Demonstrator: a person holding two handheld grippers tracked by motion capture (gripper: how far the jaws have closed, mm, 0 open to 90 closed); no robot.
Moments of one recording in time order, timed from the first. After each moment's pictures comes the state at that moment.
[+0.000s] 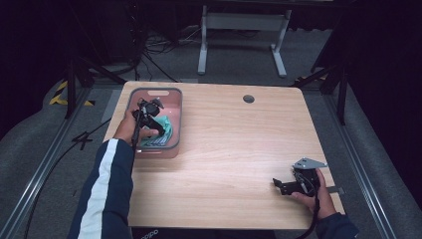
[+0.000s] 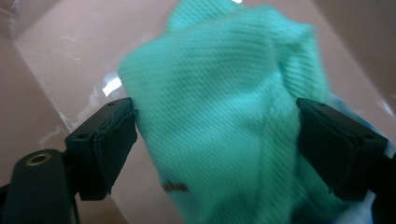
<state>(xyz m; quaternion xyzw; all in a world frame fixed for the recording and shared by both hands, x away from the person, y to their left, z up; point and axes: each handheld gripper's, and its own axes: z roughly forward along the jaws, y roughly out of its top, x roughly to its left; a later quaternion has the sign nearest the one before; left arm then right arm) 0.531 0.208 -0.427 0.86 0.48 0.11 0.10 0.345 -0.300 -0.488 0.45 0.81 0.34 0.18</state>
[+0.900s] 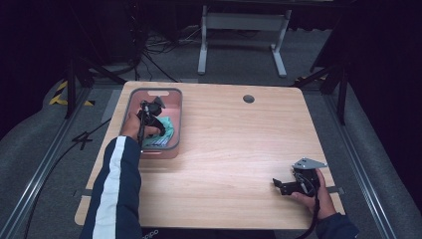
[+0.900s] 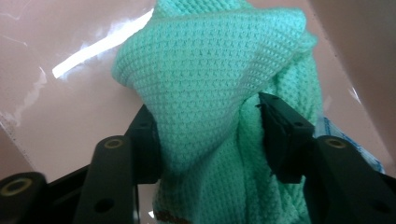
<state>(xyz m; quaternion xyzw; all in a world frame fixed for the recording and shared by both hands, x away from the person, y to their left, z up) 0.542 0.206 -0.434 0.86 0.49 0.03 0.11 0.344 -0.300 -0.488 0.45 0.81 0.34 0.18</state>
